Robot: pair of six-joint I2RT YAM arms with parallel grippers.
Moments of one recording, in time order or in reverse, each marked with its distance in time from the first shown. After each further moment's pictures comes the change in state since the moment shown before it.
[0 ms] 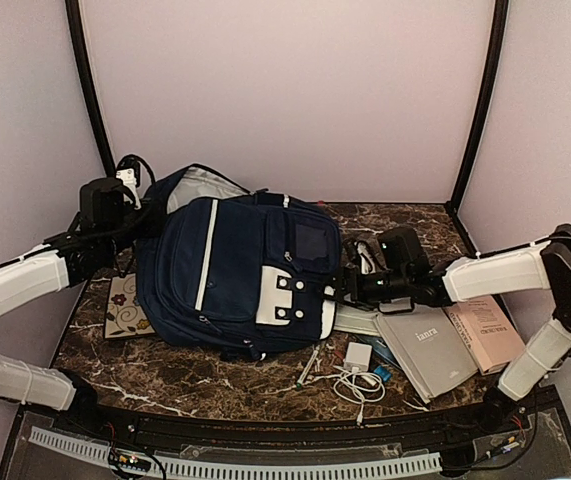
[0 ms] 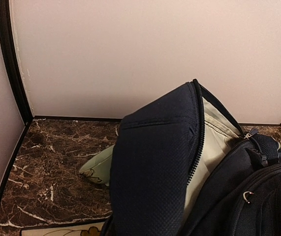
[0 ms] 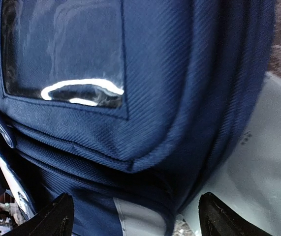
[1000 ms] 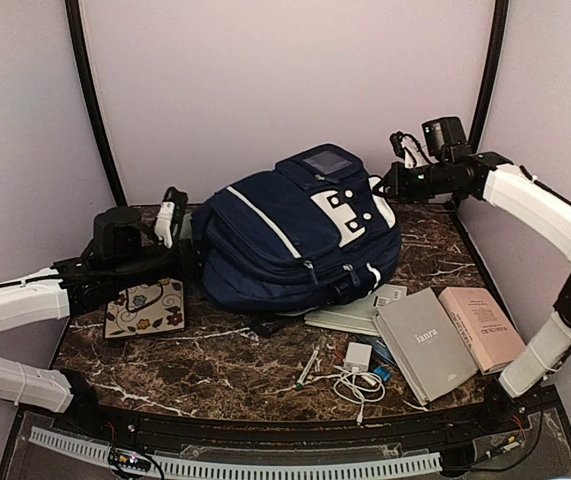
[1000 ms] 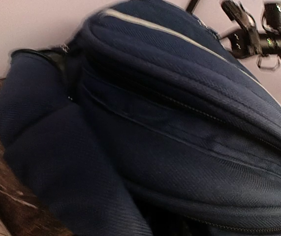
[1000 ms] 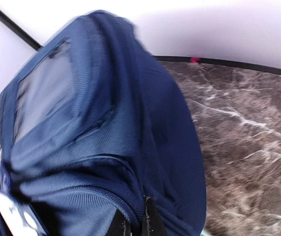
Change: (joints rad) left arm -0.221 -0.085 -0.130 0.045 0.410 -0.155; right arm -0.266 -0.010 0.707 -0.704 0.136 -0.325
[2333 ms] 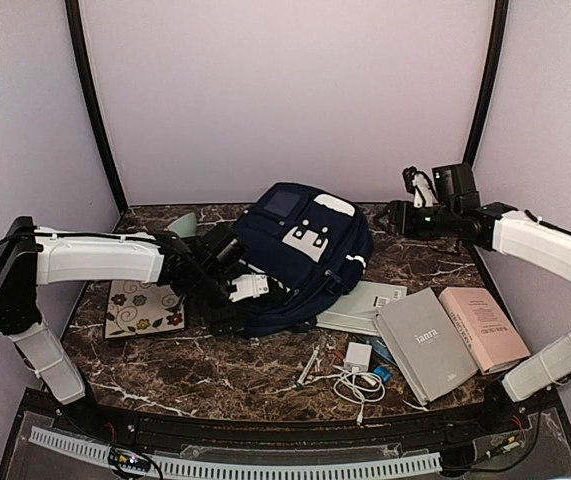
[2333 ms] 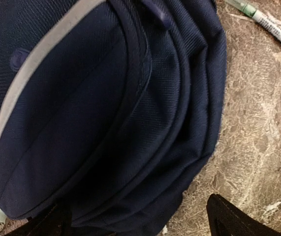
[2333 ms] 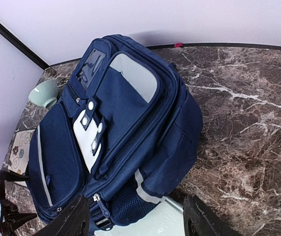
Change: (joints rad) left arm -0.209 0.570 0.417 -0.673 -0.185 0.964; right arm -0.004 -0.146 -0.391 0.280 0.096 0.030
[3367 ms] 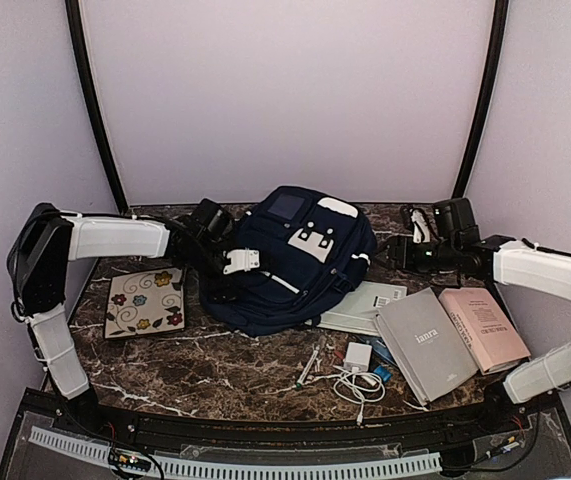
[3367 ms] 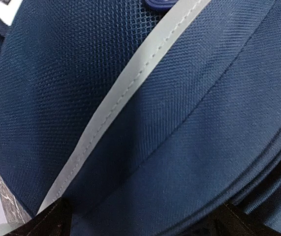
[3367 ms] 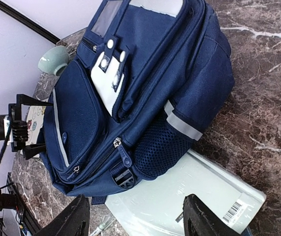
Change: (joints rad) left arm 0.255 0.160 0.125 0.122 0.143 0.325; right arm 0.022 -0.111 -0.282 0.110 -0.130 0.094
